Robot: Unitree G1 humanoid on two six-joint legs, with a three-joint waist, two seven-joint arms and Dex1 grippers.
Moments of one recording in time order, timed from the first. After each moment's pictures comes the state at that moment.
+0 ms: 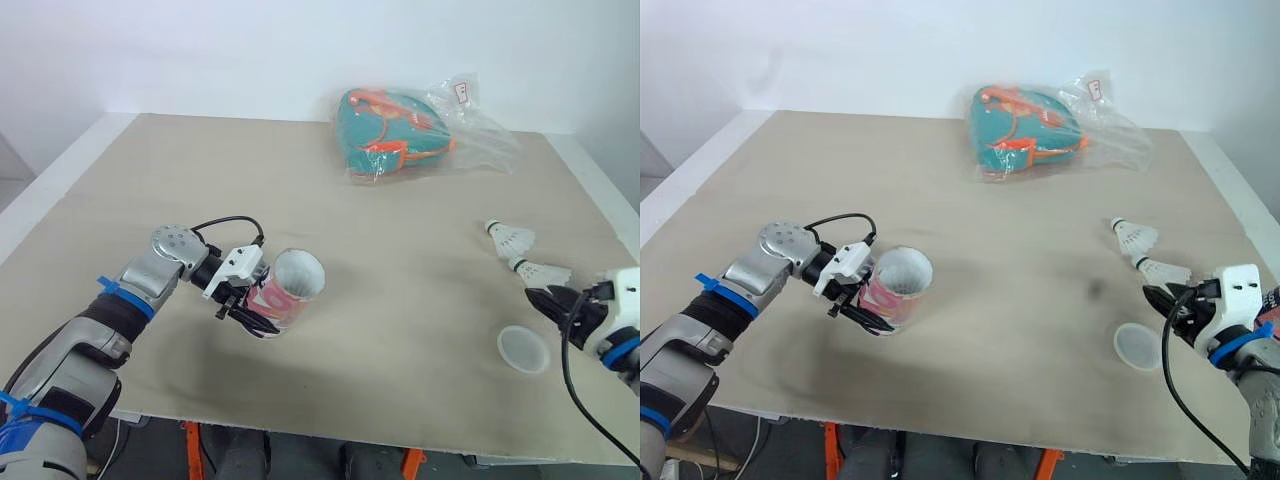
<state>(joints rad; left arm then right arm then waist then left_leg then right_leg) -0.83 0.68 -0.54 0.49 -0.41 -0.06 -1.62 0.00 -0.72 -0.58 -0.04 0.42 0.55 0.65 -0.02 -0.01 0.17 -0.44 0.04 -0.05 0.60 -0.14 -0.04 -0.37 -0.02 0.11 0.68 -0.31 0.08</state>
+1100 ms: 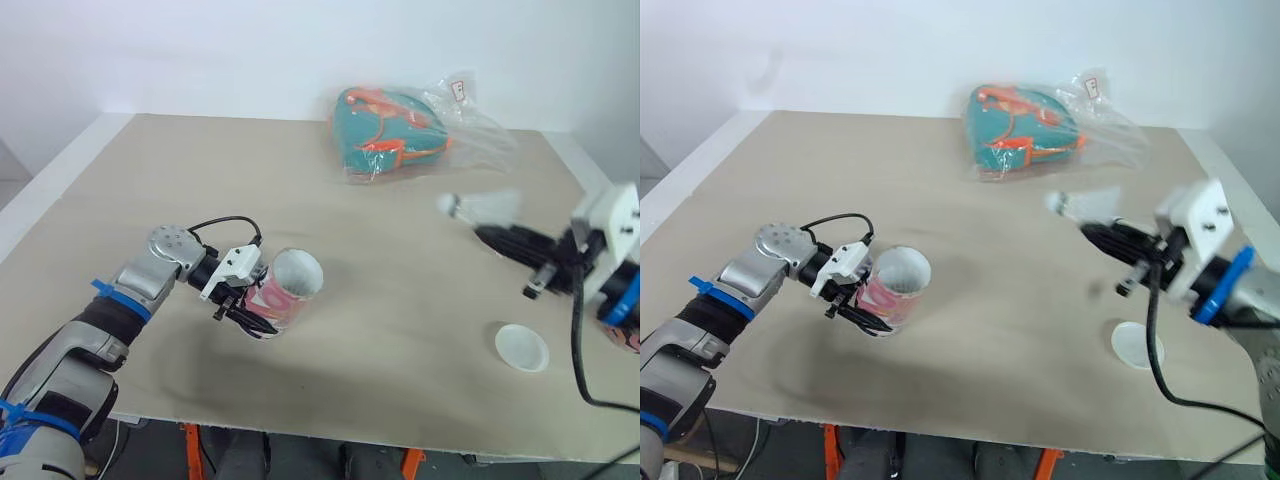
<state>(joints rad) -0.81 0.68 -0.51 0.45 -0.39 -0.02 -1.62 -0.24 -0.90 -0.44 -0.60 0.72 0.66 0.78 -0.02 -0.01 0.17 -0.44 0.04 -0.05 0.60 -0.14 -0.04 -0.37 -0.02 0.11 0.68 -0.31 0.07</state>
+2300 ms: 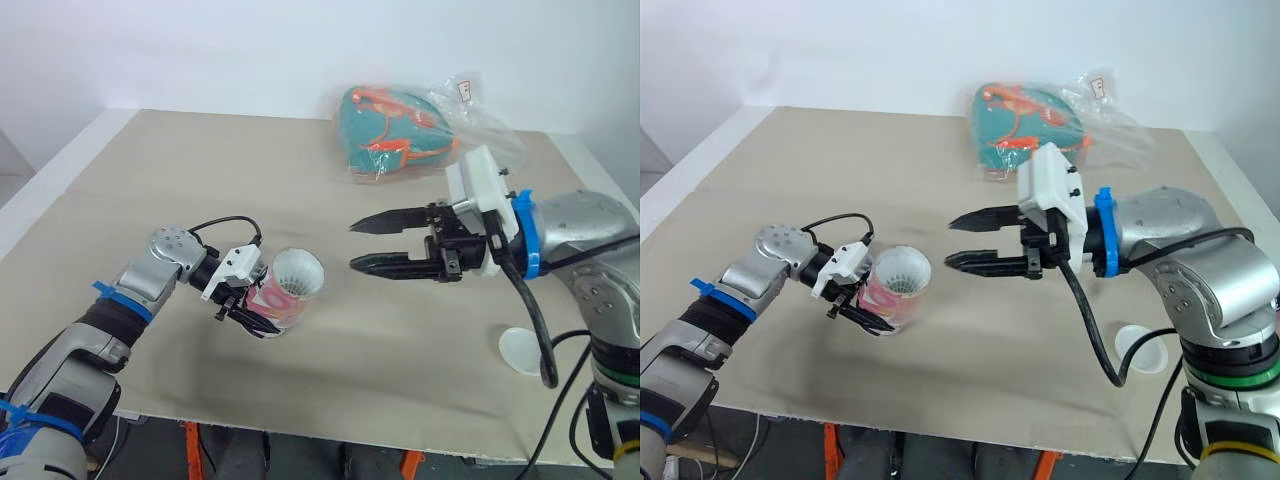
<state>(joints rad) -0.80 0.67 -0.49 0.45 -0.39 -0.03 -1.62 -0.54 -0.86 -0.11 -0.44 0.66 0.72 0.98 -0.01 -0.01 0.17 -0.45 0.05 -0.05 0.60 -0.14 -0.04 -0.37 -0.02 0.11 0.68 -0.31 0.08</state>
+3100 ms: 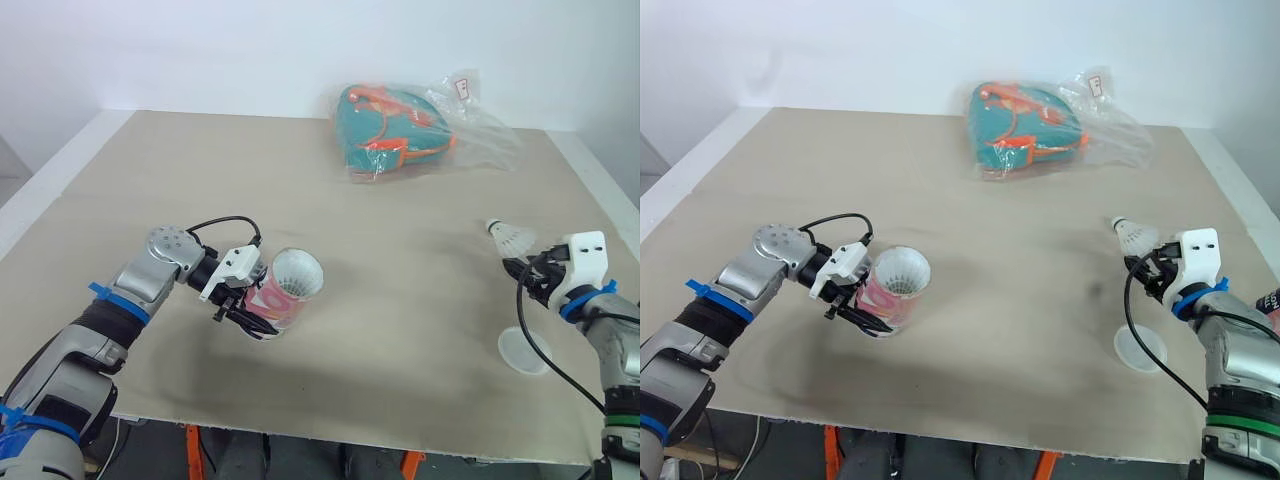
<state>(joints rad) -0.78 0.69 -0.48 0.41 -0.38 0.00 -1.62 -0.34 -0.74 -0.35 0.34 0.30 0.42 0.57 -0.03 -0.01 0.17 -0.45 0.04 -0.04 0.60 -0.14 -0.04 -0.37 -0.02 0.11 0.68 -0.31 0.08</state>
